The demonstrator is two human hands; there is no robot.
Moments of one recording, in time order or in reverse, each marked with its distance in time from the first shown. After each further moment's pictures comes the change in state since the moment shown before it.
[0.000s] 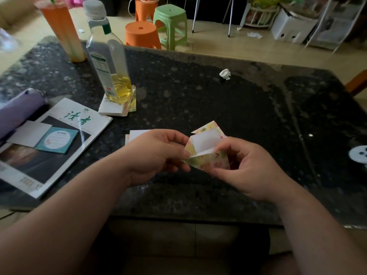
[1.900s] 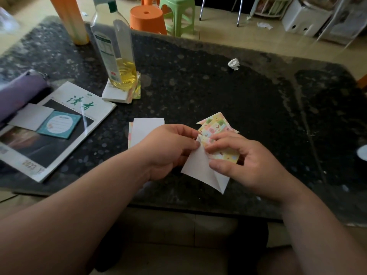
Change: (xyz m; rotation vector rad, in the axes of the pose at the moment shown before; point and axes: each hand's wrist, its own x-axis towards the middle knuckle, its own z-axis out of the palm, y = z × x) left_hand 0.015 -0.018 0.017 -0.179 0.144 -0.066; right_hand 0.001 0.002 0.006 -0.033 -0.116 -0.070
